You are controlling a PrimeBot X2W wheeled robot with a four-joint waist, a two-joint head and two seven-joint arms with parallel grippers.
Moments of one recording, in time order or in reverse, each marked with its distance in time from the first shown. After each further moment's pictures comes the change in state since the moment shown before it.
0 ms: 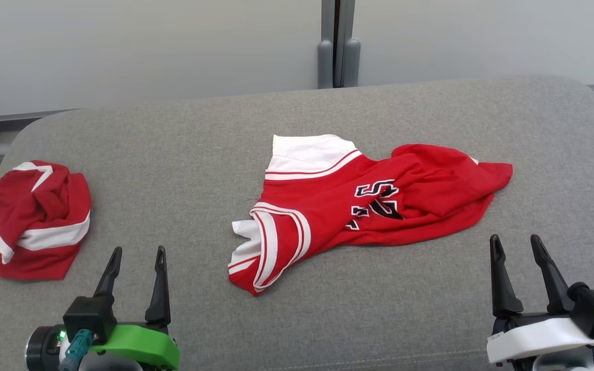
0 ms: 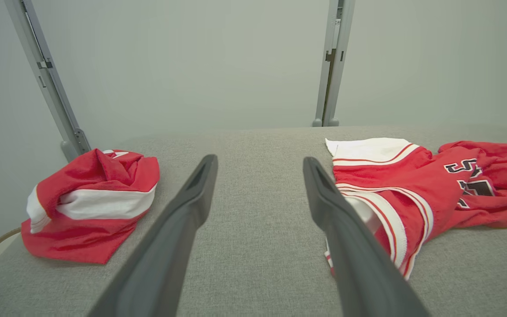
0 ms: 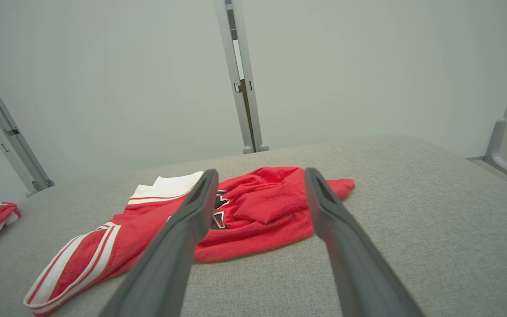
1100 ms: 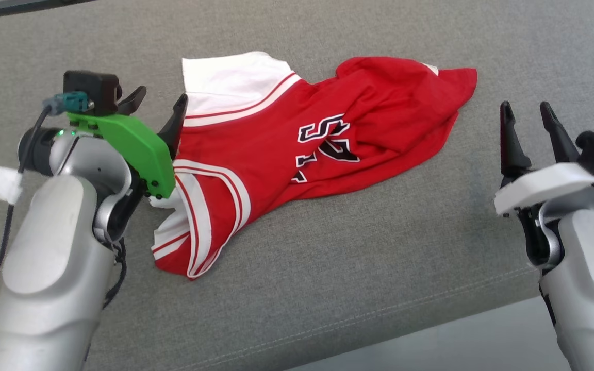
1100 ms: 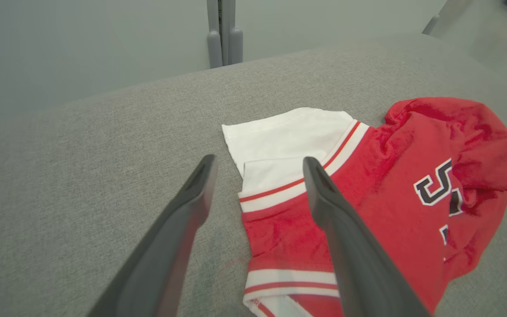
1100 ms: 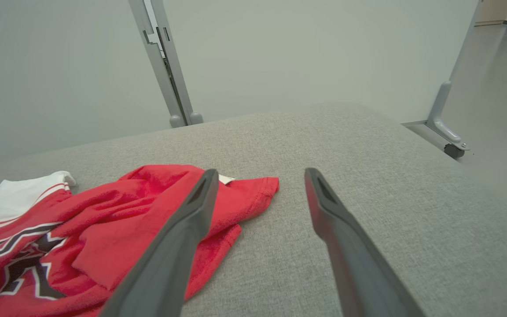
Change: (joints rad) left arm -0.640 0.088 -0.158 0.196 -0.233 -0.125 0.518; right arm -0.563 -0.139 0.050 0.449 0.109 0.000 -0.006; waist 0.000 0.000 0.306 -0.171
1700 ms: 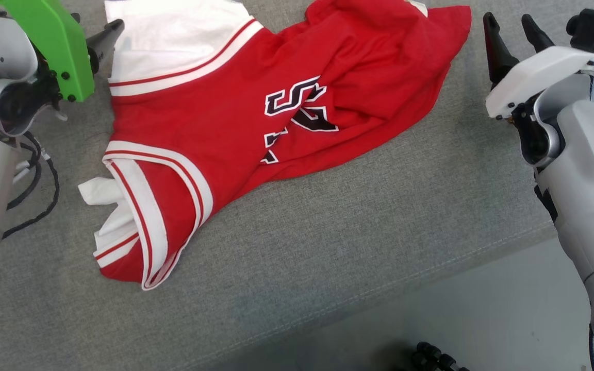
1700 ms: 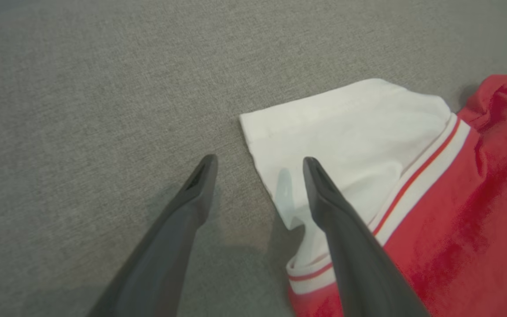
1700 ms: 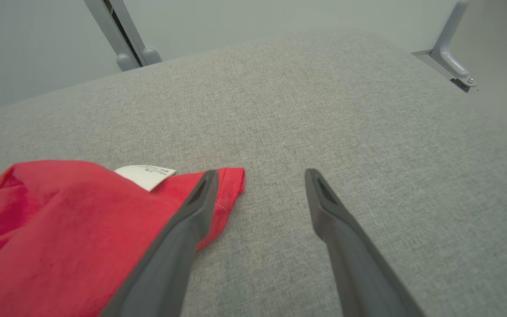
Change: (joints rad) left arm -0.423 0.205 -0.209 0.190 -0.347 -0.001 0.331; right arm -0.494 -0.065 0.238 0.436 0.239 0.000 0.091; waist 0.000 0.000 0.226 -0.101
